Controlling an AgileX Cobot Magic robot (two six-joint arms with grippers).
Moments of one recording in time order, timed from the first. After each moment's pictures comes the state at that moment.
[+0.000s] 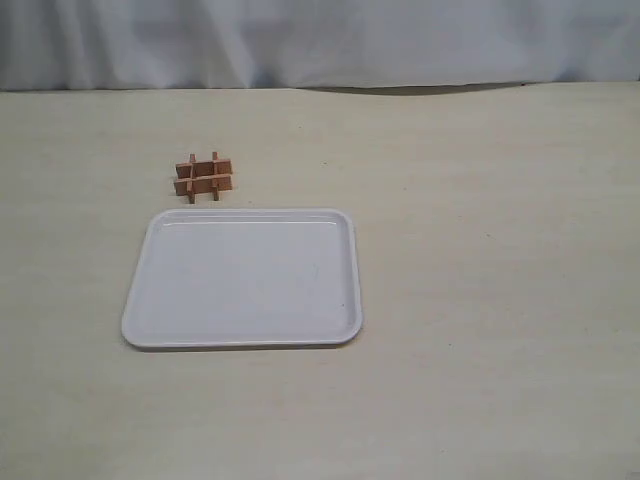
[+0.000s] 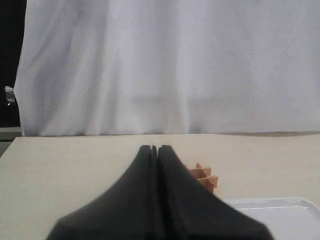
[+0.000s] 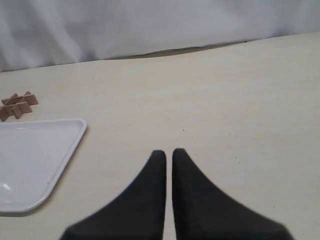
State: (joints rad) left arm -0.12 0.00 0.00 -0.03 0.07 -0.02; right arm -0.15 0.00 0.00 -0.03 0.34 0.18
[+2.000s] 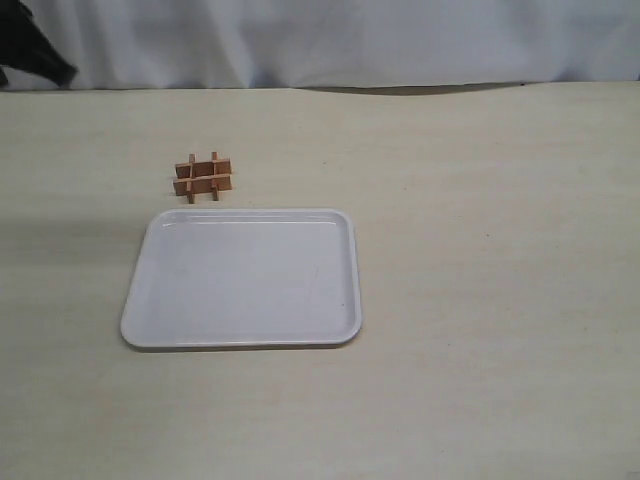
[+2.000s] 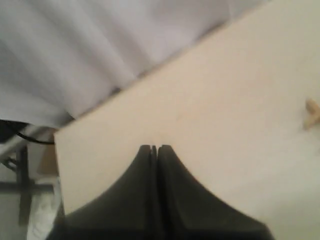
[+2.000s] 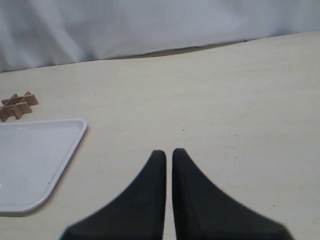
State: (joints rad) left arm -0.14 1.65 -1.20 0.48 0.41 0.08; right arm -0.15 0.00 0.00 -0.02 0.34 0.18
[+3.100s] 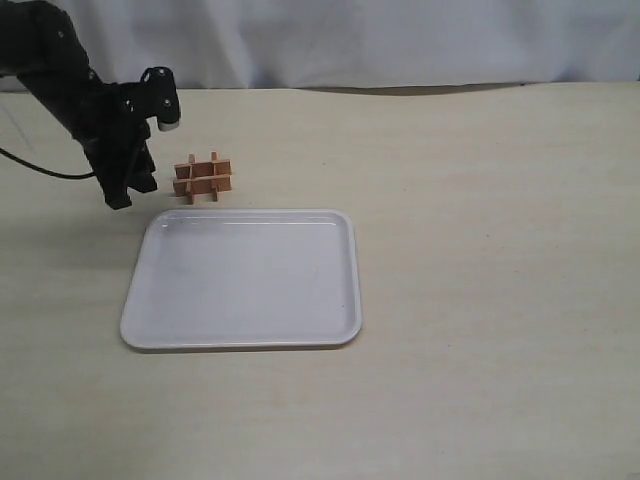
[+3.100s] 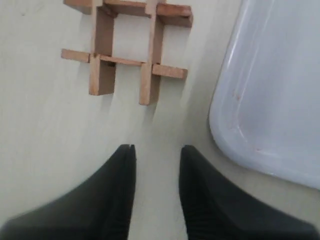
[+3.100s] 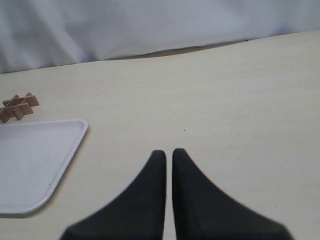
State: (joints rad) left arm -0.15 2.13 -1.50 -0.21 0.76 1.34; right arm -0.15 0.00 0.00 -0.02 0.35 0.18
